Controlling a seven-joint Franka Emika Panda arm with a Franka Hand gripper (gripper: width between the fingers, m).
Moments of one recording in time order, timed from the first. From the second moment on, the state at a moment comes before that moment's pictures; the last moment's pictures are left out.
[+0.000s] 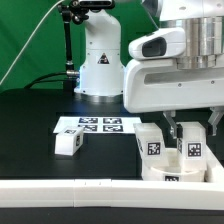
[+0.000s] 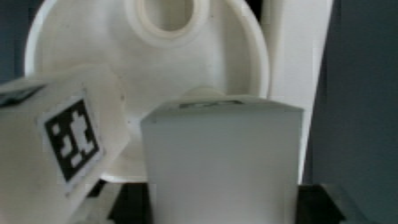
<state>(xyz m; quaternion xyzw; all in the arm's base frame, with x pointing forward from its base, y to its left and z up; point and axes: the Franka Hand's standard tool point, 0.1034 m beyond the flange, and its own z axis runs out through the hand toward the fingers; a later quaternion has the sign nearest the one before) 0.614 0.098 0.078 -0.99 0.09 -0.02 0.05</state>
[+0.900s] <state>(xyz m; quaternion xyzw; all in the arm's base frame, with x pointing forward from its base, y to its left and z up) 0.612 0.105 0.078 -0.91 0.41 0.01 0.07</state>
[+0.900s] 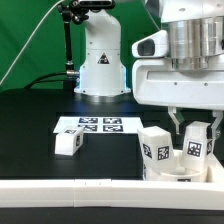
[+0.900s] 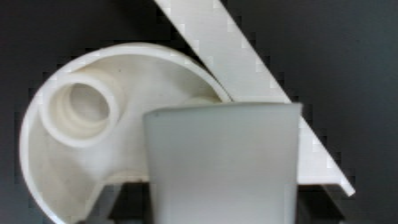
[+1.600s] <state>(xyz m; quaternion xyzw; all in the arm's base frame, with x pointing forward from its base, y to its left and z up) 0.614 0.087 0.078 -0.68 0.72 0.01 0.14</state>
